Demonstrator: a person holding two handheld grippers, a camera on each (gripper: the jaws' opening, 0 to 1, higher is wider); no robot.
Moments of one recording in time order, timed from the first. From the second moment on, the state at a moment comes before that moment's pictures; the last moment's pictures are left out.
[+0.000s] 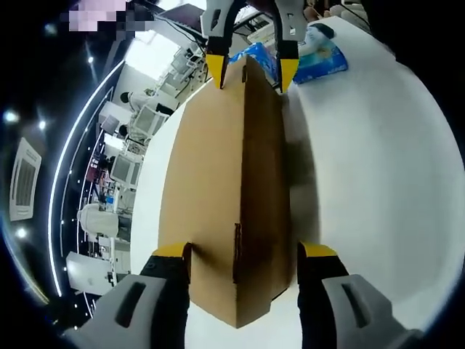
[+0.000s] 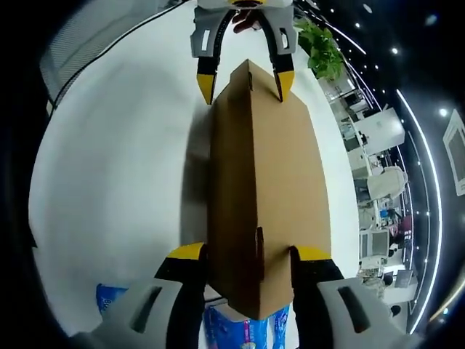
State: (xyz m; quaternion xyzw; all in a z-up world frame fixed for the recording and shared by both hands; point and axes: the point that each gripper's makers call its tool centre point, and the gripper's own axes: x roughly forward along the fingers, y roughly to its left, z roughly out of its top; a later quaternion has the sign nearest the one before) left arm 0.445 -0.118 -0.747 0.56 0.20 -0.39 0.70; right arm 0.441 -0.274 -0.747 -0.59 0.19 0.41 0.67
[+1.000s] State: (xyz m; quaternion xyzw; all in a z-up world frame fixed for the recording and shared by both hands) left arm 0.460 -0.119 -0.758 0.56 0.17 -0.35 0.73; right arm 0.448 -0.272 -0.753 -0.60 0.18 0.39 0.68
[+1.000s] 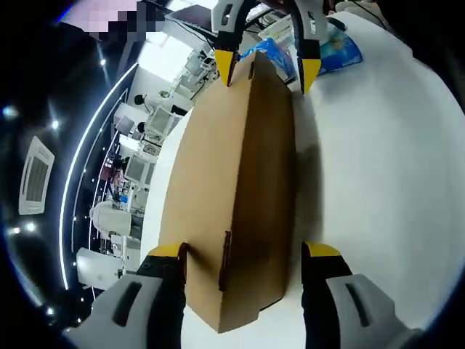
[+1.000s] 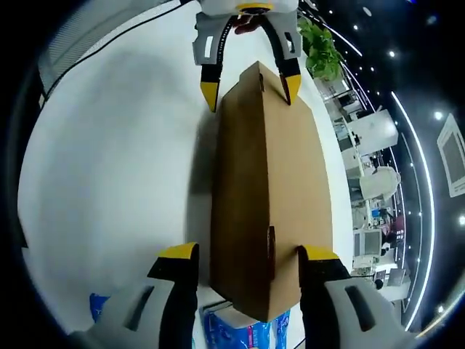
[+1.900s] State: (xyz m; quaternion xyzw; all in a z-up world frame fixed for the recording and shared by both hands) left arm 0.467 -0.120 -0.750 0.57 0.13 -0.34 0.74; right arm 0.459 -0.274 -0.746 -0.61 0.16 0.34 0.69
